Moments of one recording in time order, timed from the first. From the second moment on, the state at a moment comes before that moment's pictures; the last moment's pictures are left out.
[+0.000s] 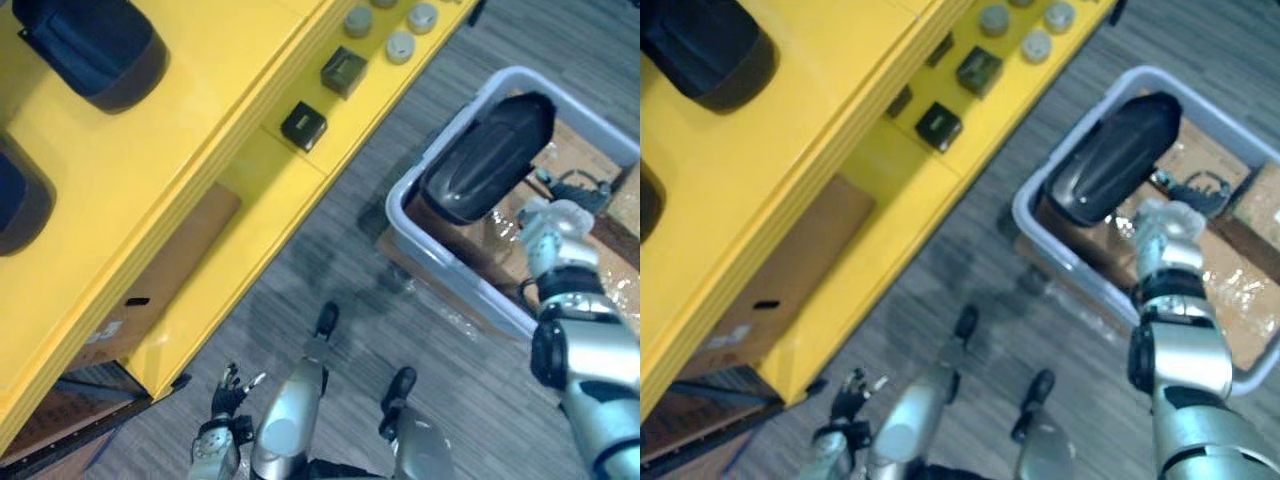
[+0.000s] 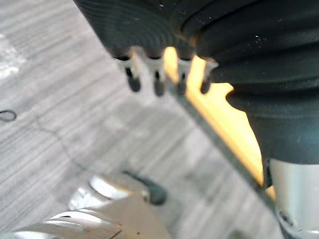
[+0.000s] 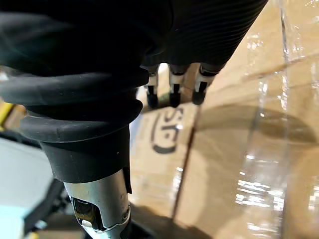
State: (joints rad) left arm 0.02 0.11 -0.06 0.89 -0.31 -0.28 0.10; right arm -1.03 -0.59 -0.17 1.09 0.44 0.20 -0.61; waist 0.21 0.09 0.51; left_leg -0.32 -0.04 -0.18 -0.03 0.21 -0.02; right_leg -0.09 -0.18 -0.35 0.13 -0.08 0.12
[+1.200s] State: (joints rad) left arm -0.01 0.08 -0.18 0.96 -0.40 -0.35 0.07; right arm -1.22 -0.81 0.07 1.25 -0.11 0.68 -0.17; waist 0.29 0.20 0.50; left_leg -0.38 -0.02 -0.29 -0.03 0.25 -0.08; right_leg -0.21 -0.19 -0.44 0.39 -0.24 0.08
